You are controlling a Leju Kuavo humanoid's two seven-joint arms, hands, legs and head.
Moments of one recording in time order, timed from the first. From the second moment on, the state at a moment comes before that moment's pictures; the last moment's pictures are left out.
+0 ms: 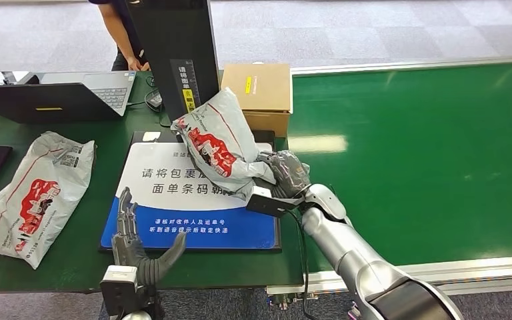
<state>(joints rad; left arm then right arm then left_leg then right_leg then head) 0.13 -0.22 -0.25 -1.49 -0.34 0.35 -0.70 -0.72 0.12 0.33 -0.52 0.78 -0.45 -0.58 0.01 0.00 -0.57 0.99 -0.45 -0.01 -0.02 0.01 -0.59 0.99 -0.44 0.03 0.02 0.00</state>
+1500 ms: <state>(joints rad) 0.14 -0.24 -0.18 -1.49 -0.43 0.24 -0.70 -0.71 0.22 0.63 -0.57 1.02 -0.41 -0.17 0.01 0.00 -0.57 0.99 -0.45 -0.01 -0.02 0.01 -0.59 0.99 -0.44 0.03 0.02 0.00</state>
